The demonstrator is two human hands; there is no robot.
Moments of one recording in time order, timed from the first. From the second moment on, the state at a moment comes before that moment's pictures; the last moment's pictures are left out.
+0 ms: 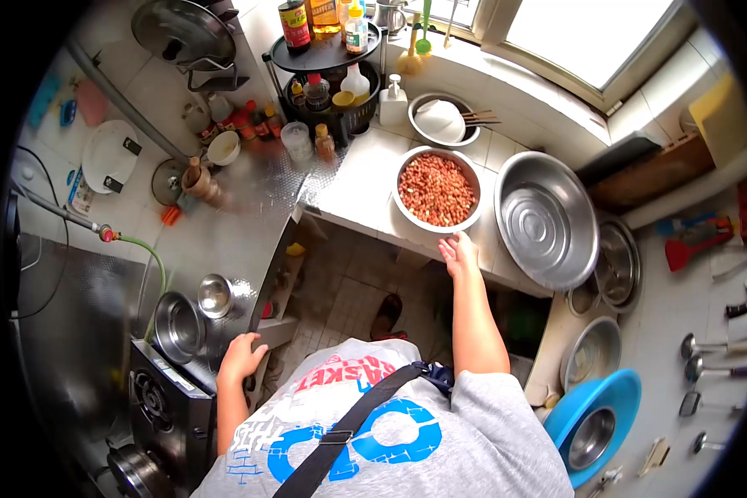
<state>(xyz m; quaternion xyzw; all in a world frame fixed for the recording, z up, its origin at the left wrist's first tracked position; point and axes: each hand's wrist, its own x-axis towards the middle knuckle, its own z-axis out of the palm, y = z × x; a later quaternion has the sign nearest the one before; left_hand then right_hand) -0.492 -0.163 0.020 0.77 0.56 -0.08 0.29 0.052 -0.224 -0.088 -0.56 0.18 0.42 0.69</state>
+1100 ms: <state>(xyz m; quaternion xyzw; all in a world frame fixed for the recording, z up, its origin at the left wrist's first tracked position) -0.436 -0.062 0.027 0.79 0.52 0.00 0.32 -0.071 -0.104 -0.051 -0.63 -0.09 0.44 0.64</state>
